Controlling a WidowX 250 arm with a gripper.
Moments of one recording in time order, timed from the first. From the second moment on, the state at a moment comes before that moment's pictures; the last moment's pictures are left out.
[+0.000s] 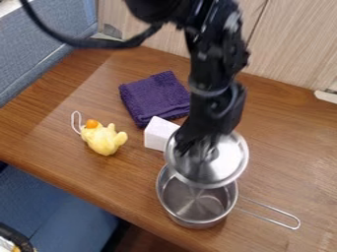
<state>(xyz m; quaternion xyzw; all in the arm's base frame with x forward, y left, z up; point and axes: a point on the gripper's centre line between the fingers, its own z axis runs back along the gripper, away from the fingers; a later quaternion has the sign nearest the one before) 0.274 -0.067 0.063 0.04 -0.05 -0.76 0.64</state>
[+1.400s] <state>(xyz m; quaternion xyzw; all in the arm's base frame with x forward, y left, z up) 0.370 -0.115 0.000 -0.02 -0.04 -0.75 0.66</state>
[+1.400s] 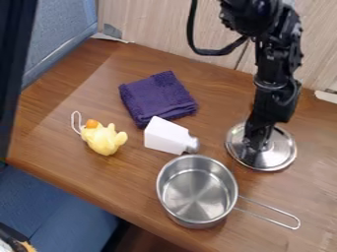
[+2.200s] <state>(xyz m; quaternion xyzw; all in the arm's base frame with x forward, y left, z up) 0.360 -0.113 0.003 0.00 -0.04 -0.75 0.66</state>
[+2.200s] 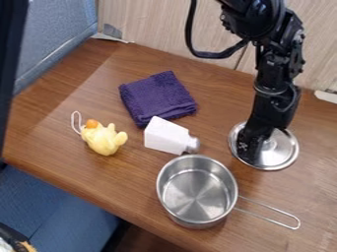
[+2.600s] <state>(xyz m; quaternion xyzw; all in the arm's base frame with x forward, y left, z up) 0.357 -0.108 0.058 0.03 -0.09 -0.75 0.65</state>
